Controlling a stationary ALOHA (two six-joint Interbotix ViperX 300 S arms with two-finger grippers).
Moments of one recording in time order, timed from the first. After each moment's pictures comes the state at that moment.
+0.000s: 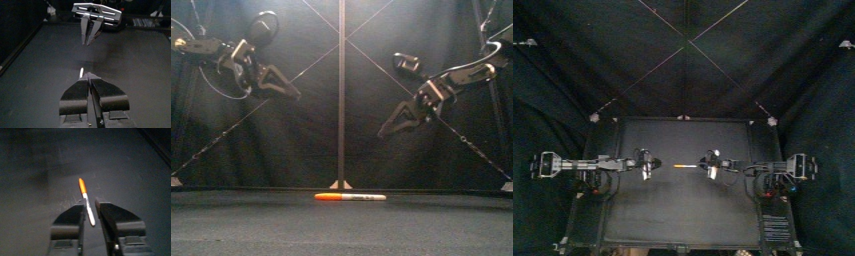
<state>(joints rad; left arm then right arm) 0.21 -0.43 1.02 0.04 -0.30 0.01 -0.29 -0.19 0.97 -0.07 -0.35 0.00</state>
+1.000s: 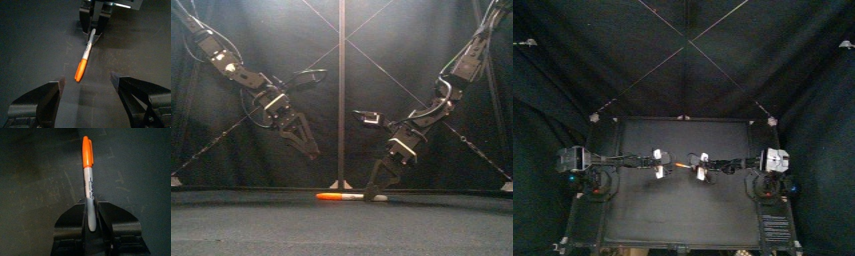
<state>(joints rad) 0.25 -0.06 0.81 0.13 -0.07 0.01 -0.29 0.19 0.76 -0.06 -0.19 0.01</state>
